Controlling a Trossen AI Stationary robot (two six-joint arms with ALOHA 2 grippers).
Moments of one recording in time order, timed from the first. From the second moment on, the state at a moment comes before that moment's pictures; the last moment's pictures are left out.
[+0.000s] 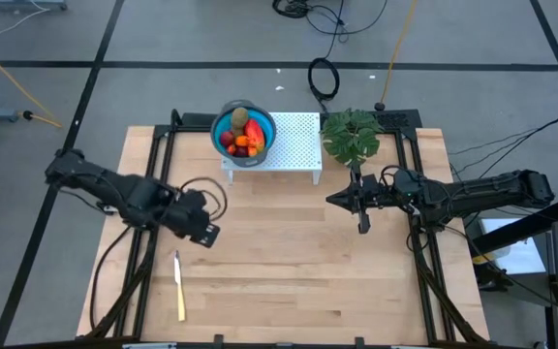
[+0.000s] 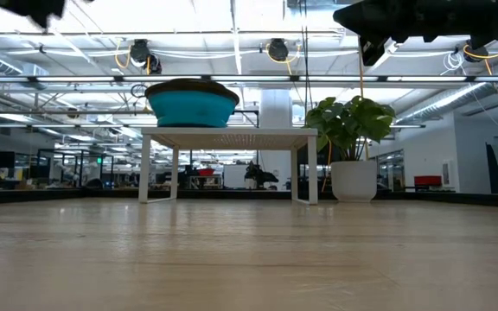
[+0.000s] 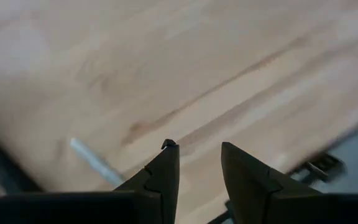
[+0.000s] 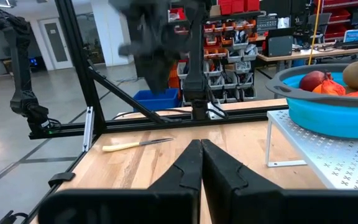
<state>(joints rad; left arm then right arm) -0.35 1.24 1.28 -1.26 -0.01 -1.46 -0.01 0.88 0.45 0.44 -0.08 0.13</state>
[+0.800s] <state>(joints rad) -0.85 1.25 0.83 -0.88 0.09 -2.40 -0.01 0.88 0.45 0.44 -0.14 0.14</state>
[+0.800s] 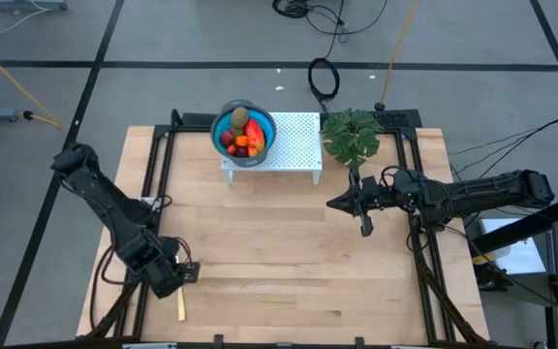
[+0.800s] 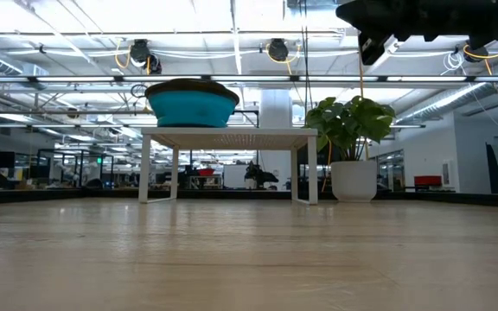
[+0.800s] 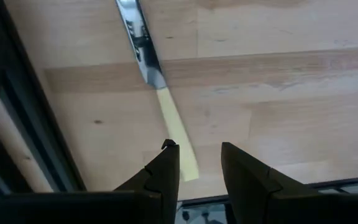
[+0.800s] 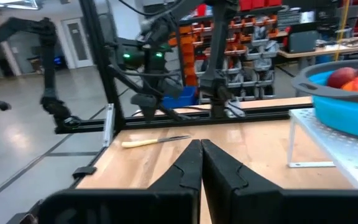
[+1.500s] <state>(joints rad) -0.89 1.41 0.71 -0.61 0.16 -2.39 -0.01 0.88 0.45 0.44 -0.16 0.15</state>
